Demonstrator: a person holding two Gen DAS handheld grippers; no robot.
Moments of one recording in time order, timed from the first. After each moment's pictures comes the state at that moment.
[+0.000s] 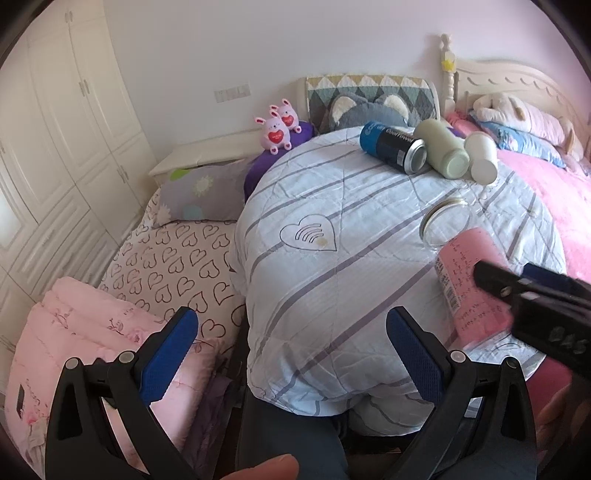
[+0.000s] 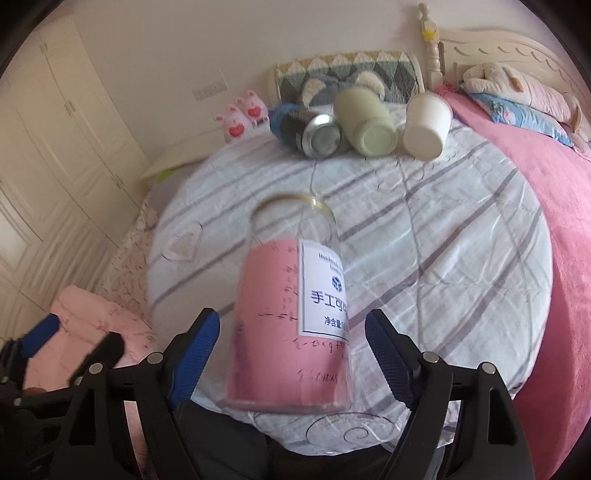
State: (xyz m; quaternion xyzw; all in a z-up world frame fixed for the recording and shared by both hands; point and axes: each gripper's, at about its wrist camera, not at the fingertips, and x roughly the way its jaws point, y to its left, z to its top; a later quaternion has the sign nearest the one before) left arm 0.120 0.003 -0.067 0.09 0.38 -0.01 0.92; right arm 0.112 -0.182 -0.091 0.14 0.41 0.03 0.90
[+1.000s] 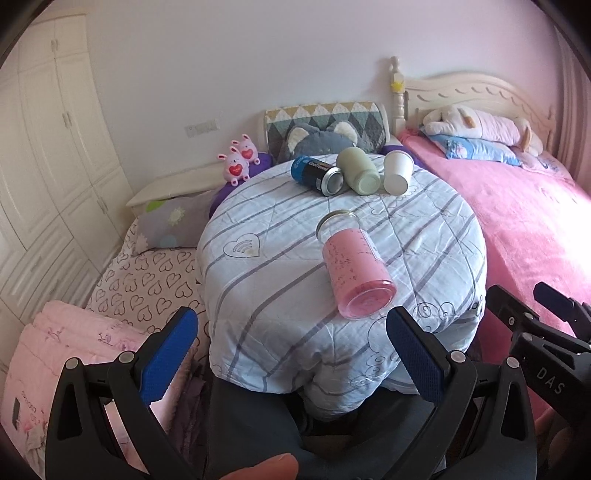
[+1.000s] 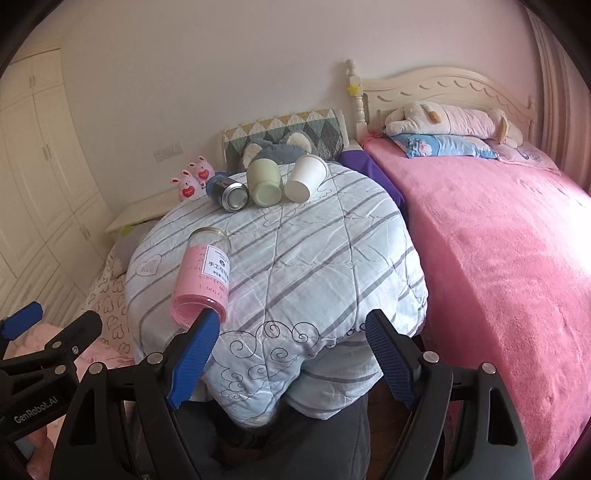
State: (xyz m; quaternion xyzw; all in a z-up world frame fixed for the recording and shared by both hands) left arm 0.019 -0.060 -0.019 0.10 0.33 -0.07 0.93; right arm -0.033 -0.246 -0.050 0.13 0.33 -0.08 0.93
